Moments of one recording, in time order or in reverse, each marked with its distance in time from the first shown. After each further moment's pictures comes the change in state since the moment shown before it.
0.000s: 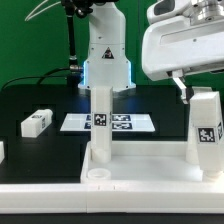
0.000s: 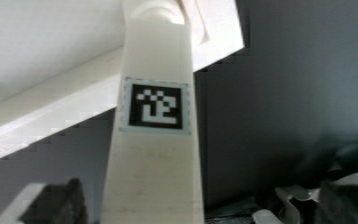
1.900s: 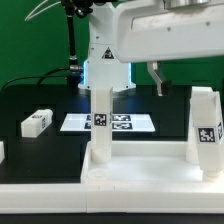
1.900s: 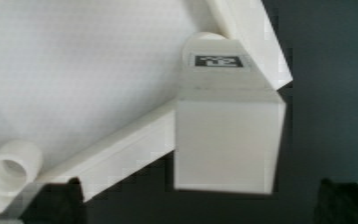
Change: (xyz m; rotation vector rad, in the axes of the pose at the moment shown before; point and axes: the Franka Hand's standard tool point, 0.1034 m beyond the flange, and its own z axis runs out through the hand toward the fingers) arm 0.035 0.027 0.010 -0.138 -0.538 0.144
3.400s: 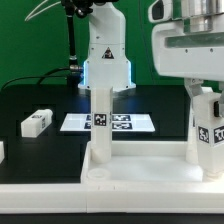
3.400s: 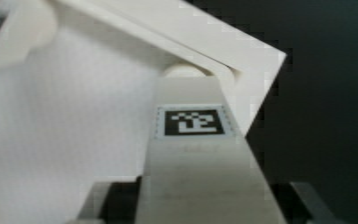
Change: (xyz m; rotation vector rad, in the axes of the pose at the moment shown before) arm -0.017 -0.017 0.024 0.000 0.017 0.738
